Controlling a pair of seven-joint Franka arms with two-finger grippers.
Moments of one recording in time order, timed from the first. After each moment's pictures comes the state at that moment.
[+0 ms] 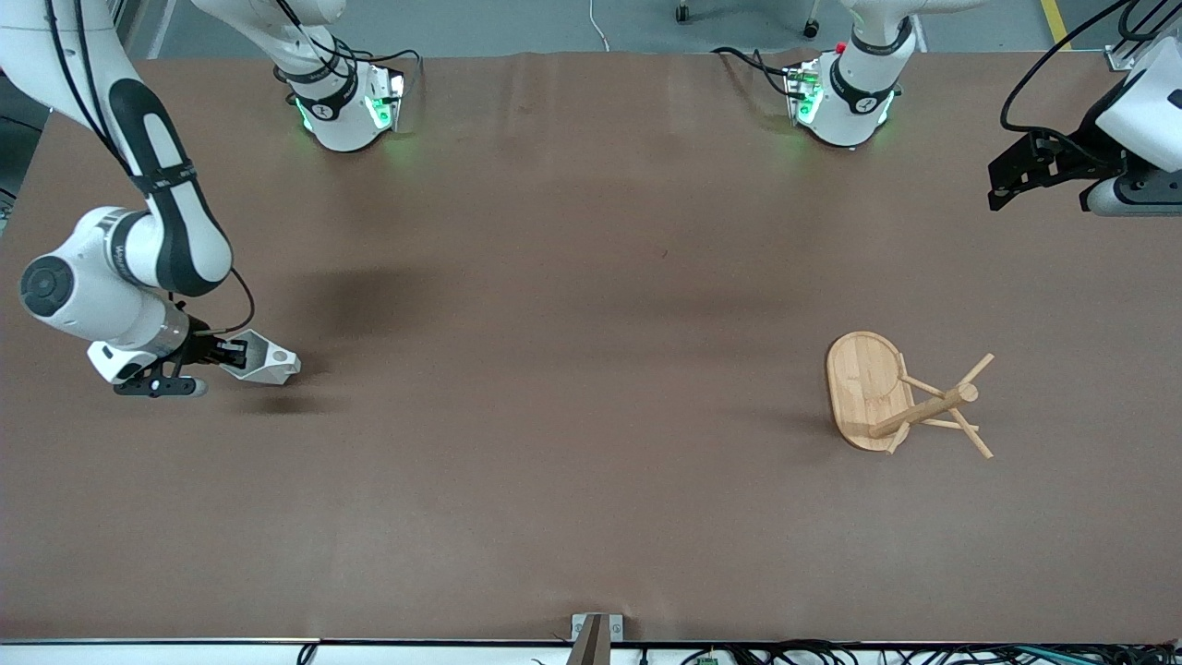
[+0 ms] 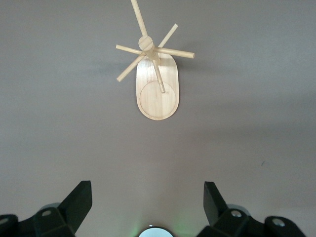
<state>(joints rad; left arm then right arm) 0.02 -0.03 -0.15 -1.49 0.03 1.43 -0.07 -0.12 0.31 -0.05 -2.03 0.06 2.24 -0.21</state>
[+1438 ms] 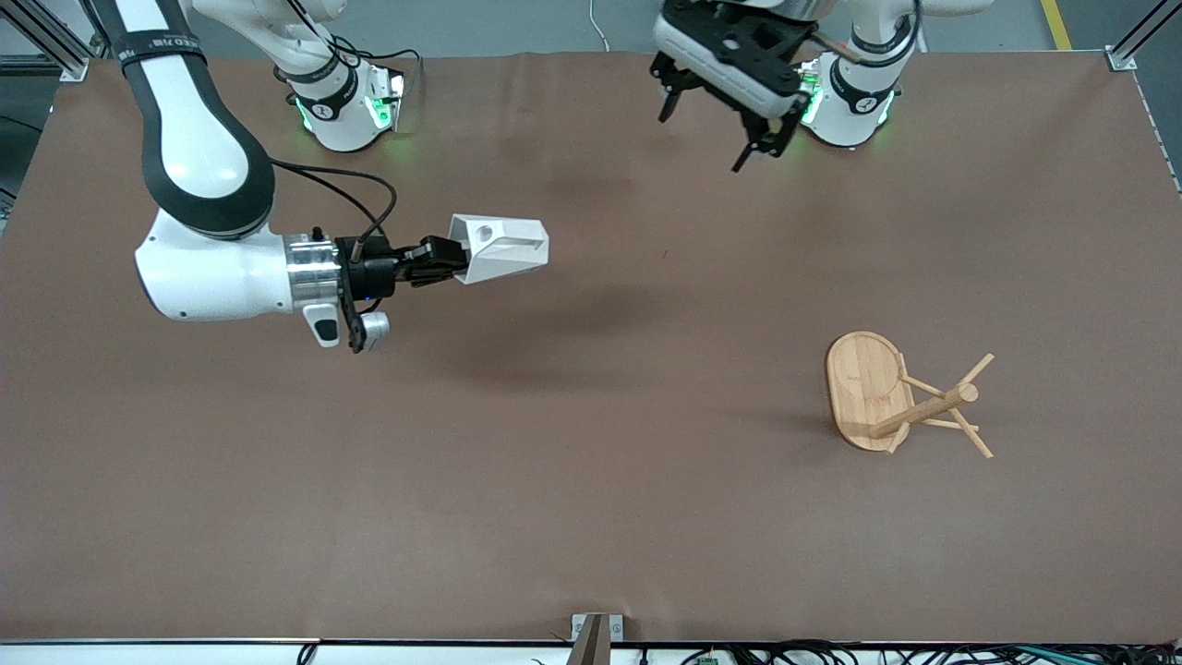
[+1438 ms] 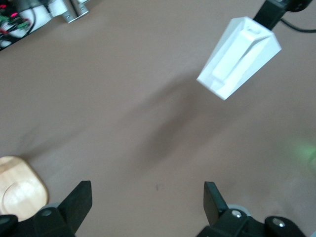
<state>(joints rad) -0.14 0.05 -0.58 -1.45 -0.10 1.76 -0.06 -0.04 0.24 0.37 -1.86 1.18 1.80 -0.21</state>
